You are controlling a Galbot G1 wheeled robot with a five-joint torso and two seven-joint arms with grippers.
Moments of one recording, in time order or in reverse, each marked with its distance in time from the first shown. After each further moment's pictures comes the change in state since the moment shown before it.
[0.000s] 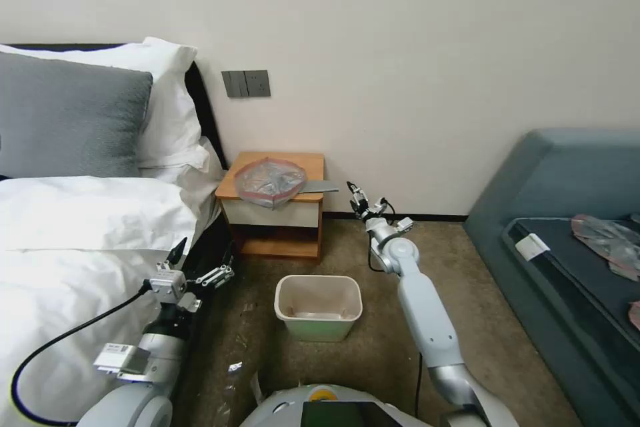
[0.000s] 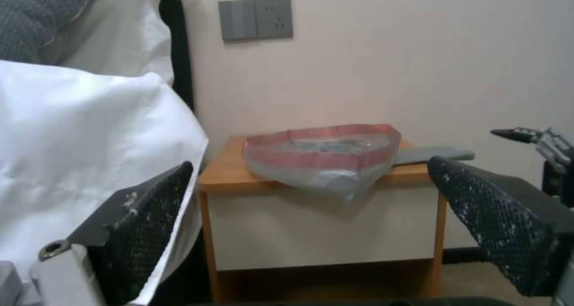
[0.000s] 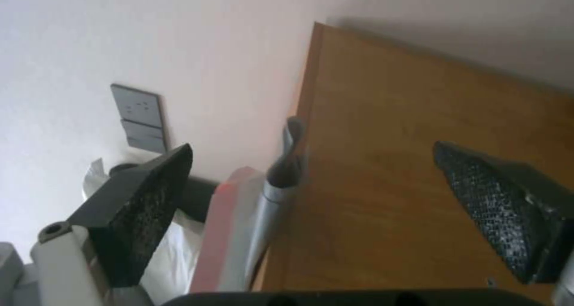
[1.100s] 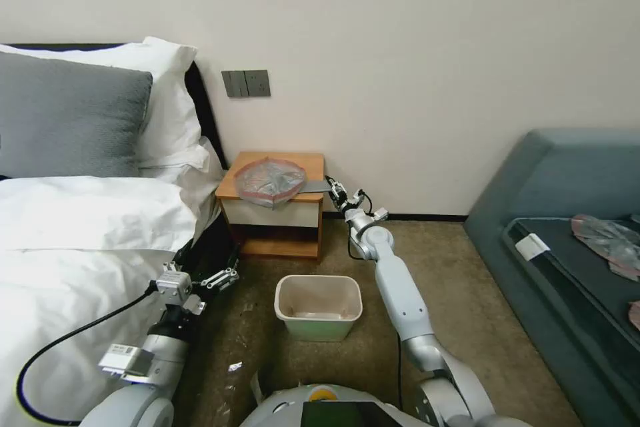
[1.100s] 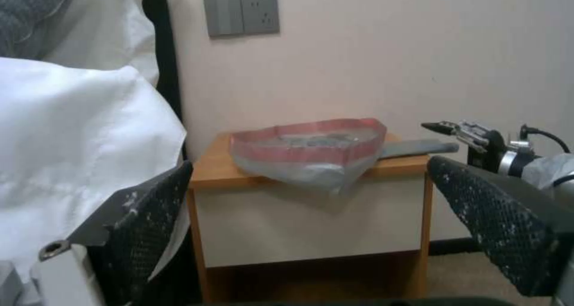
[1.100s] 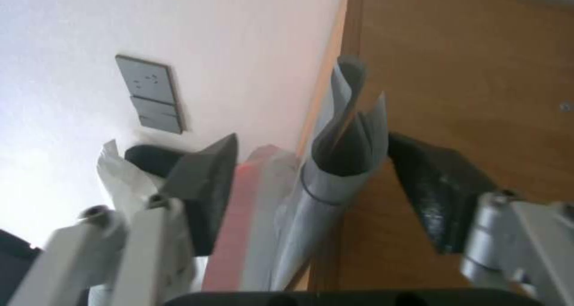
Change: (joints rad) left arm 0.014 0.006 0.008 0.000 0.009 -0.005 0.018; right arm 0.132 0.089 -0.049 -0.168 -0.030 -0.012 -0.076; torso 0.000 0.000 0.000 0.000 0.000
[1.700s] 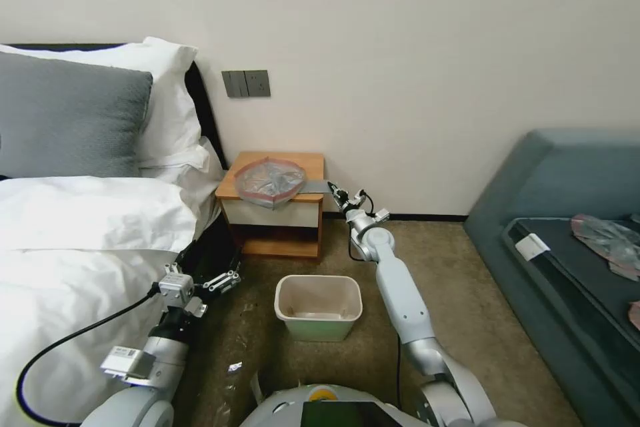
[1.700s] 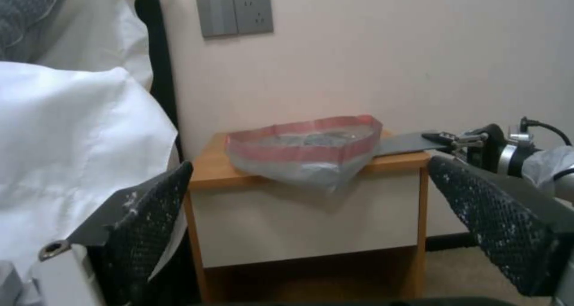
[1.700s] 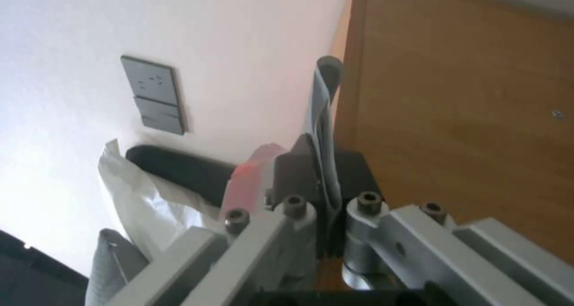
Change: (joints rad) left arm 0.010 0.007 0.005 0.000 0.017 -0.012 0.006; right arm -0.028 -0.006 -0.002 0.043 -0.016 0.019 0.005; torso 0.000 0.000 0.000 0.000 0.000
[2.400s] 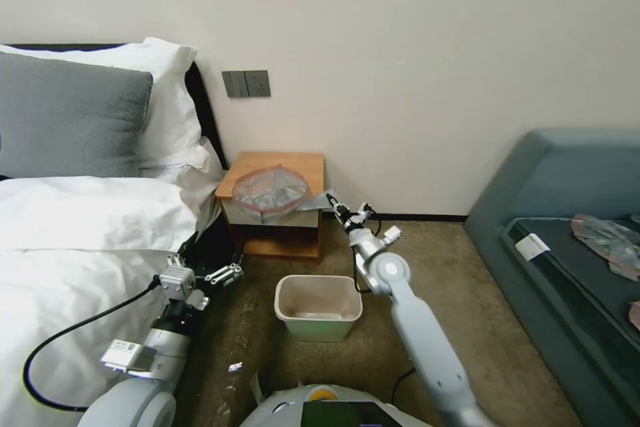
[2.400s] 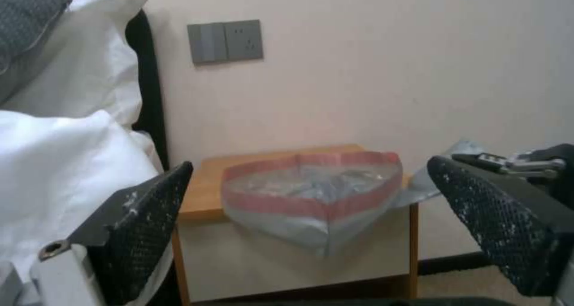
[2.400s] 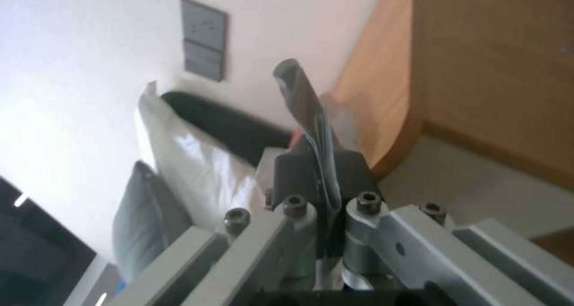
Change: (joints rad) left arm -0.051 0.052 0.010 0.000 -0.039 -0.012 -0.014; right arm -0.296 -0.141 -0.096 0.498 0.008 0.077 0.145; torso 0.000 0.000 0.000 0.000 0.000
